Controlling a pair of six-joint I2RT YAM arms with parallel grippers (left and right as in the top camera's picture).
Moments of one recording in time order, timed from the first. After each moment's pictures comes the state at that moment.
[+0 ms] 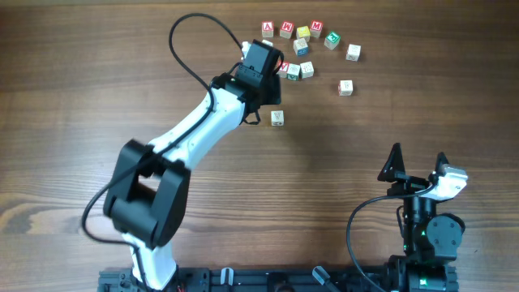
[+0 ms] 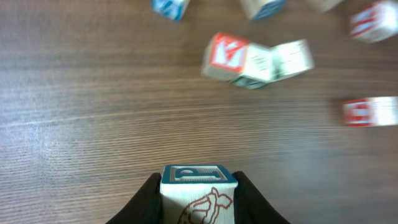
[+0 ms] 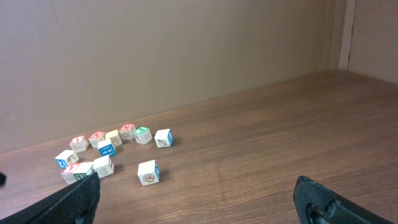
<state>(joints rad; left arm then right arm) -0.52 1.96 1.45 -0.46 -0.08 -0.47 -0.09 0.04 0.01 0.01 0.05 0.21</state>
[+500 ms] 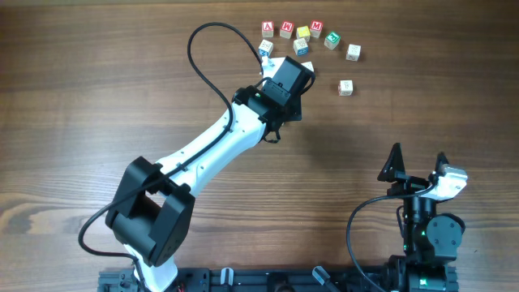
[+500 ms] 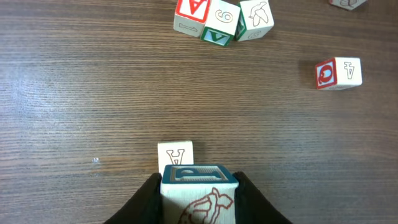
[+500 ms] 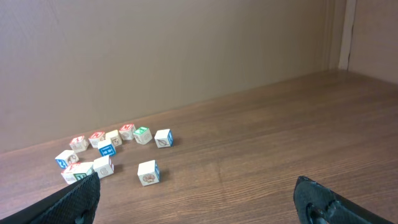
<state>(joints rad) -0.68 1.89 1.46 -0.60 -0.20 -0.64 -0.09 0.04 0.01 0.01 0.05 0.21</state>
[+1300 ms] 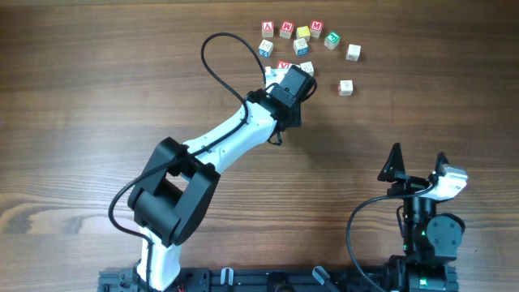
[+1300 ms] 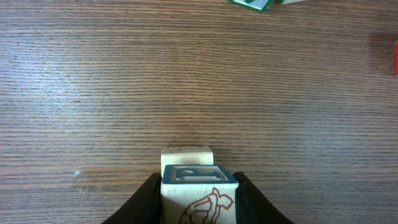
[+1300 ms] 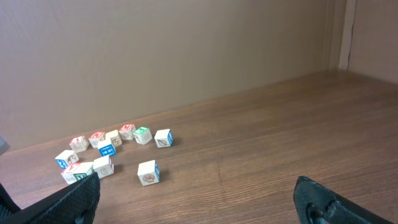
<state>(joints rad) -0.68 2.03 1.46 -0.55 -0.22 -0.65 -0.09 0.04 0.01 0.01 0.05 0.21</state>
